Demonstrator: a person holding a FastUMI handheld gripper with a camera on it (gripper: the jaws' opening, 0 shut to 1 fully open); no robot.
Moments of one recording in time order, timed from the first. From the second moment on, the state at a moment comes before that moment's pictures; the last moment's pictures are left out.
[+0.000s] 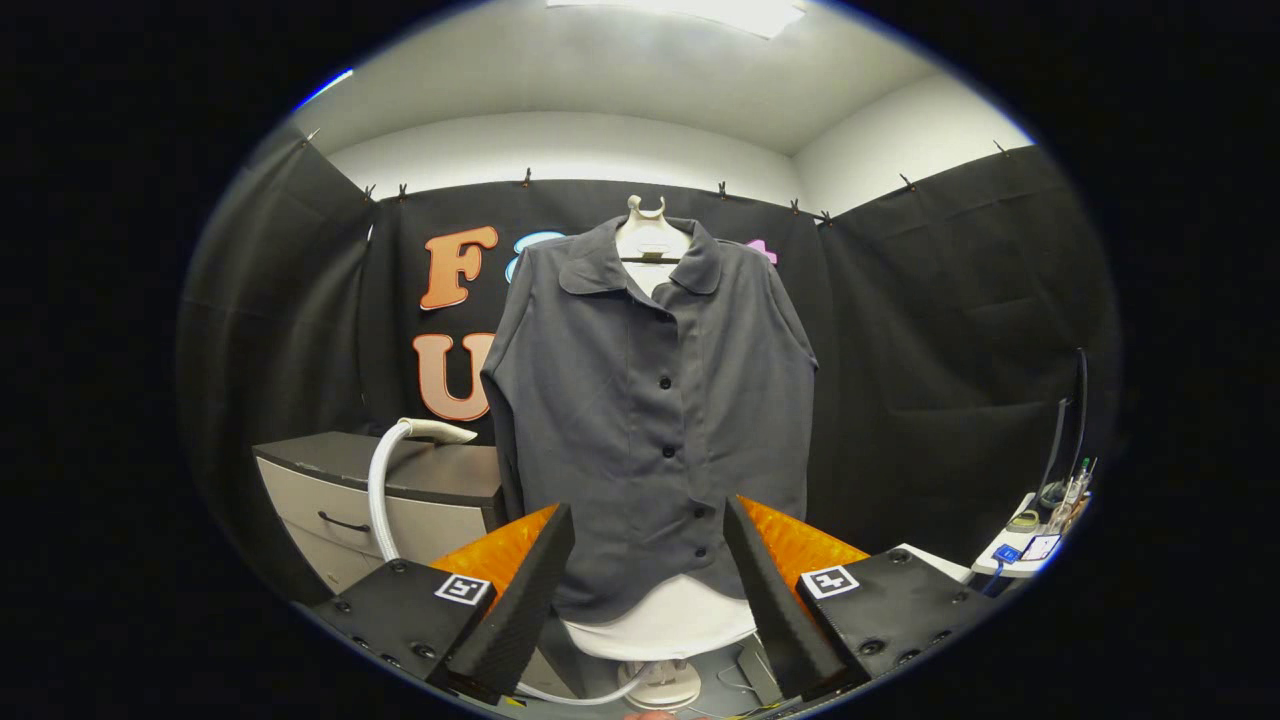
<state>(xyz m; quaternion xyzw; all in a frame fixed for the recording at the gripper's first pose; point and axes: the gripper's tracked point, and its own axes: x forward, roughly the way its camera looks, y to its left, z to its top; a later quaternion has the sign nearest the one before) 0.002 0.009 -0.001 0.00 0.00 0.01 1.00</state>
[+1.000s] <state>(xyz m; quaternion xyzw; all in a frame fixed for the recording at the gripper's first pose) 0.000 0.056 0.011 0.00 0.01 0.05 1.00</state>
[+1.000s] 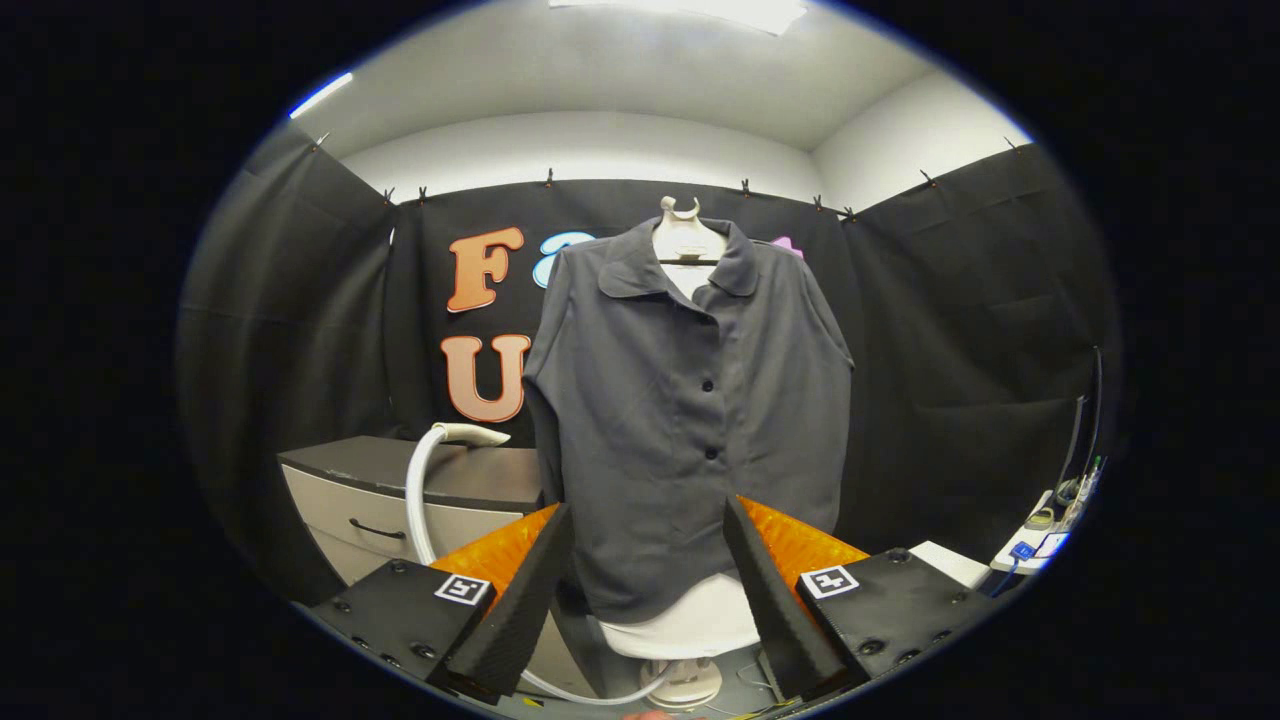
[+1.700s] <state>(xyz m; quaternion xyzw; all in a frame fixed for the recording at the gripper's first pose) 0.115 0.223 0.069 0.00 0.06 0.18 0.98</state>
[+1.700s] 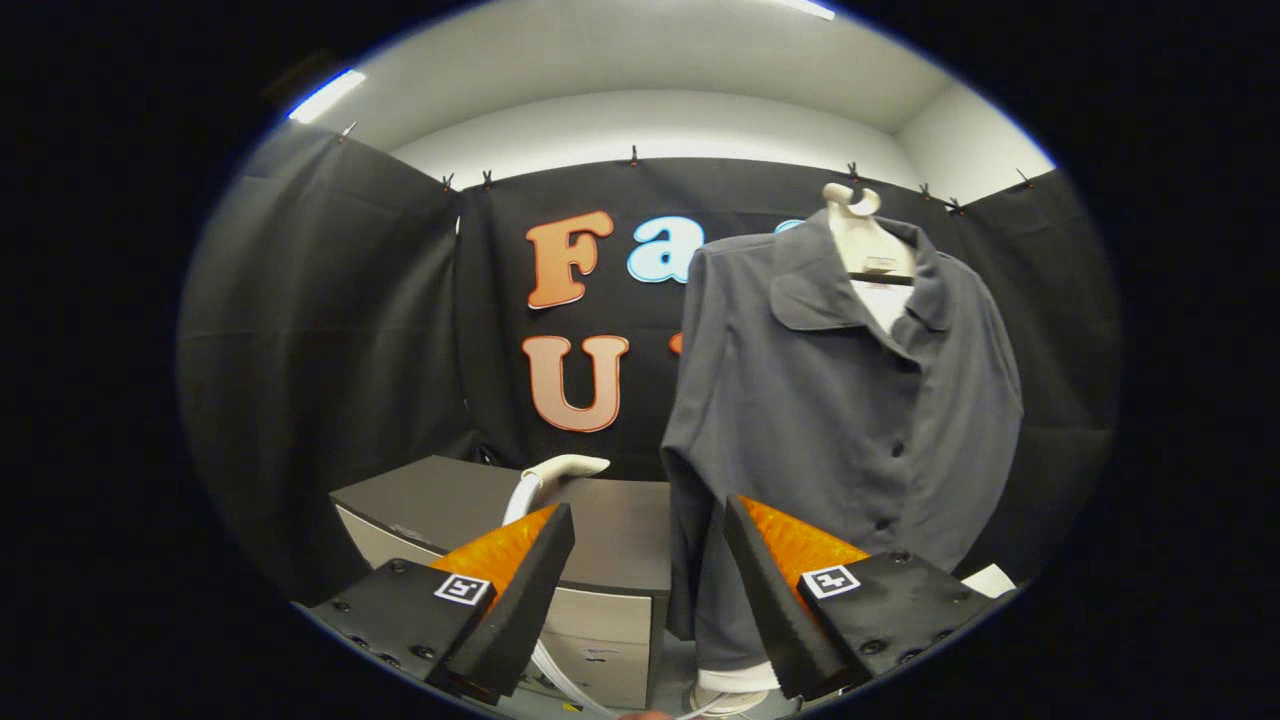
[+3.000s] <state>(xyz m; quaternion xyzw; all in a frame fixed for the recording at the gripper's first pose) 0.350 0.443 -0.094 -0.13 0.36 0.18 0.91</state>
